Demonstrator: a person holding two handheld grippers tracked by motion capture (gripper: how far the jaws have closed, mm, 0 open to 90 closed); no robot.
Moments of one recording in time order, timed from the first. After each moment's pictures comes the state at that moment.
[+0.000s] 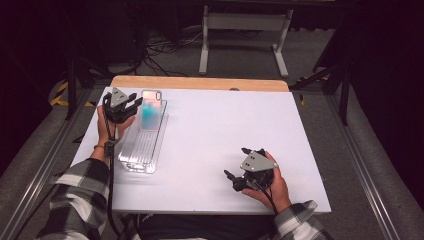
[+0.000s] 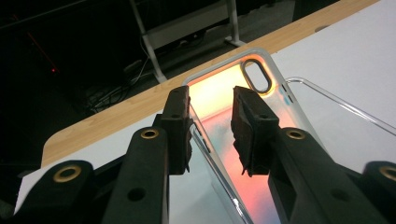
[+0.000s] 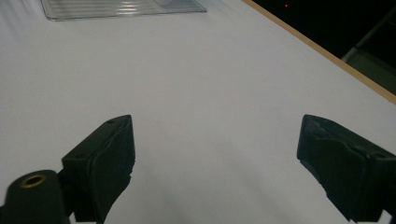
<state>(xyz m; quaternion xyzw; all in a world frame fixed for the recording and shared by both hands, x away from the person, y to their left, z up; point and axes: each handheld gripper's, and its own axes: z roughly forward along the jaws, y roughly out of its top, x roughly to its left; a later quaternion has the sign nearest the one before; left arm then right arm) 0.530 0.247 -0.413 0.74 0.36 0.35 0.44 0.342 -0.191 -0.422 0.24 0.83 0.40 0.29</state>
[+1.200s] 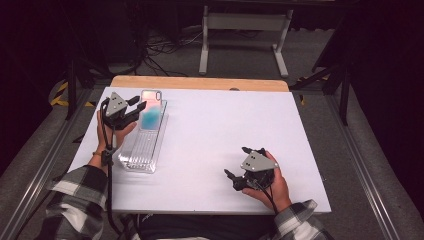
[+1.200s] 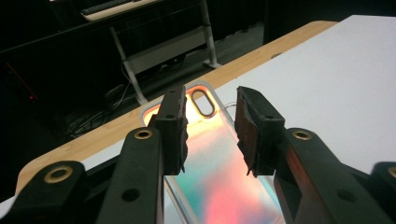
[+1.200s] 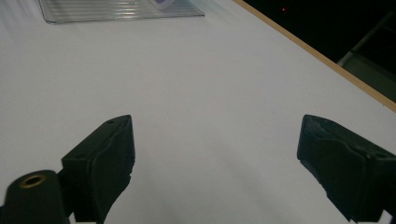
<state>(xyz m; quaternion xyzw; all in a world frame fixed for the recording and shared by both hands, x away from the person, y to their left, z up) 0.495 0.237 -0.400 0.74 0.31 0.34 0.49 0.342 -0.192 -0.421 0.24 0.83 0.41 0.30</state>
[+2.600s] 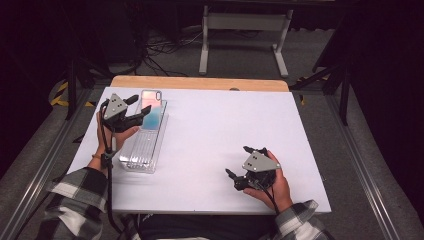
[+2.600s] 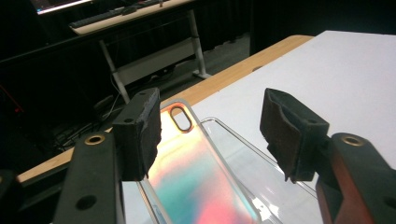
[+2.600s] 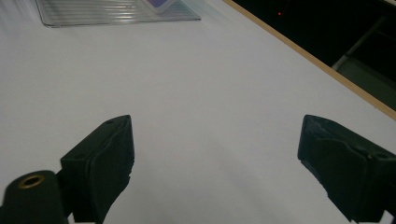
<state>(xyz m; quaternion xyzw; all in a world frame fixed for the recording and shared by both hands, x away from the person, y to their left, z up) 0.481 0.231 -0.391 0.74 0.29 0.33 0.51 0.340 -0.195 -0.418 0.24 0.82 0.41 0.31</state>
